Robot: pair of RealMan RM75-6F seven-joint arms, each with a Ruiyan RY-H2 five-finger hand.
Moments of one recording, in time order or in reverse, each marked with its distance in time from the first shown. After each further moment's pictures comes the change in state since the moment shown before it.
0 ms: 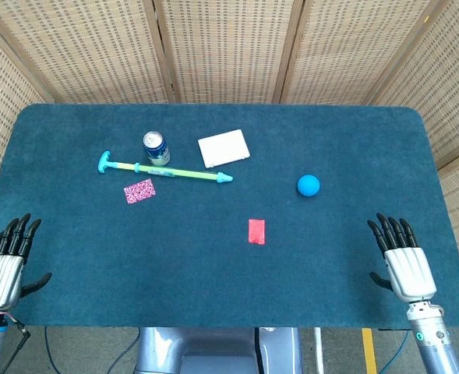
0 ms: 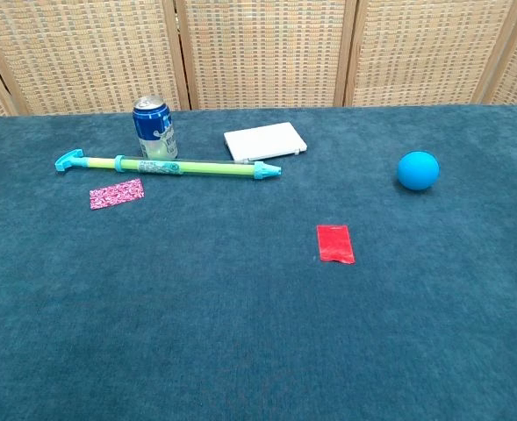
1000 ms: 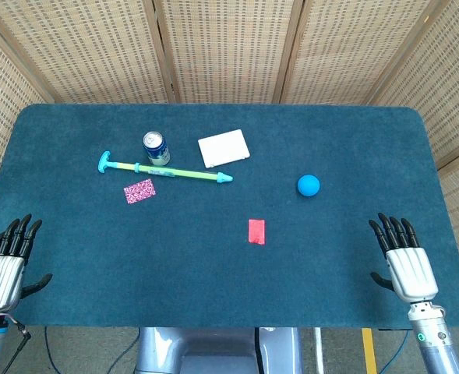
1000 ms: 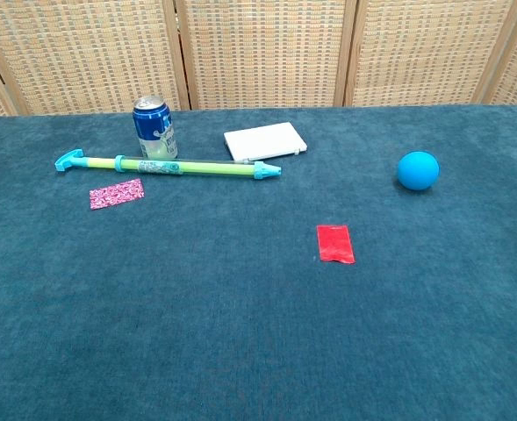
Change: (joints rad) left arm 0.003 0.003 0.004 -0.012 0.006 0.004 0.018; right arm -0.003 0.002 0.001 0.003 -0.004 0.004 0.014
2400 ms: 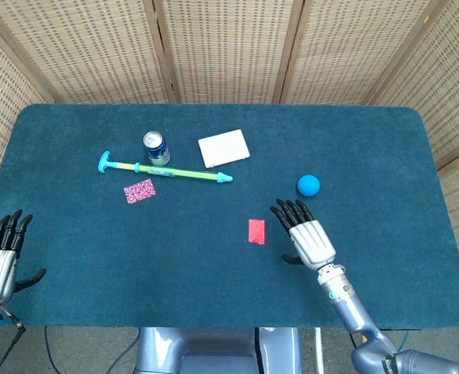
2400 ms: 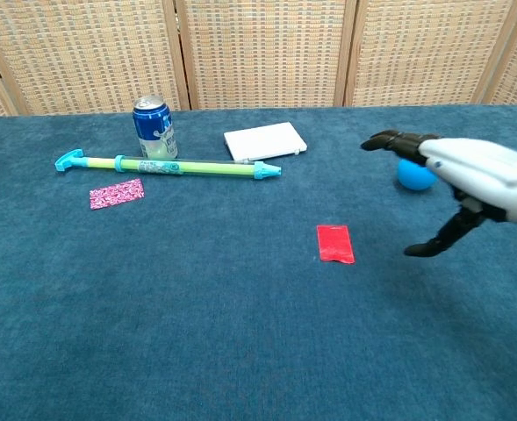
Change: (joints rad) left arm -0.014 0.012 -0.033 0.008 -0.082 -0.051 -0.044; right arm 0.306 -0.351 0.124 0.091 0.072 -0.310 -0.020
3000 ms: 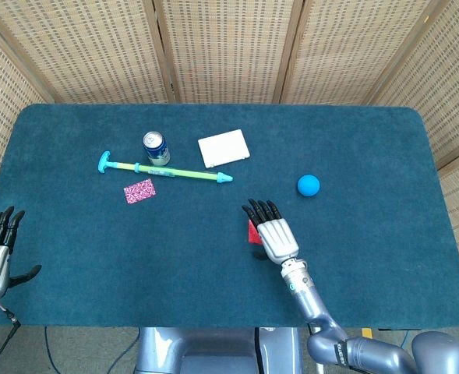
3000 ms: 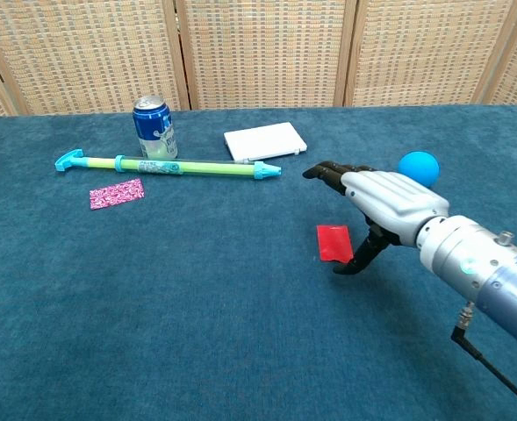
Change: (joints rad) left arm -0.009 0.012 -0.022 0.011 -0.051 -0.027 -0.043; right arm 0.106 -0.288 0.060 0.226 0.140 -0.051 -0.102
